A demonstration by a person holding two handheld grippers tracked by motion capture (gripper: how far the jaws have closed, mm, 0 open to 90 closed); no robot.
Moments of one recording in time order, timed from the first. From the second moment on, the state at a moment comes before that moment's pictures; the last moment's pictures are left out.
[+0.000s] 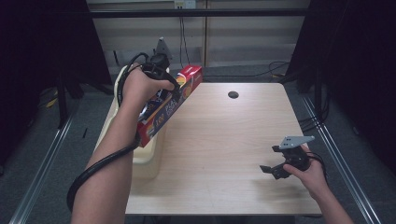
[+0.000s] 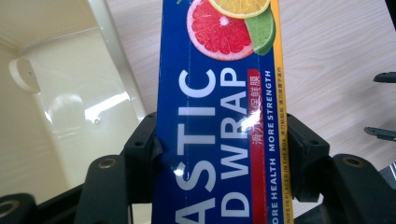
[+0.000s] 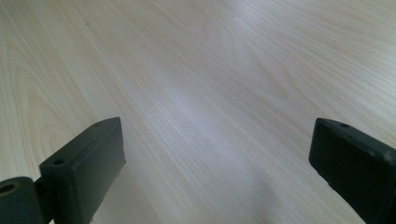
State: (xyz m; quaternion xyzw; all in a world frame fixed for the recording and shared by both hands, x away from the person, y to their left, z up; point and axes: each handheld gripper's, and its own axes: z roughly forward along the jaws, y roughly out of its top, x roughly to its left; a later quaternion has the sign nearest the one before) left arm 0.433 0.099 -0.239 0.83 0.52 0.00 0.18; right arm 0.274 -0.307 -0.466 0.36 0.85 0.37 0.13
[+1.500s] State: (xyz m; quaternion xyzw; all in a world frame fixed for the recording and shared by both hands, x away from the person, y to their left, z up) left arm 0.424 0.156 -0.210 0.79 0.58 0.03 0.19; right arm 0.274 -0.308 -0.466 0.36 0.84 0.37 0.13
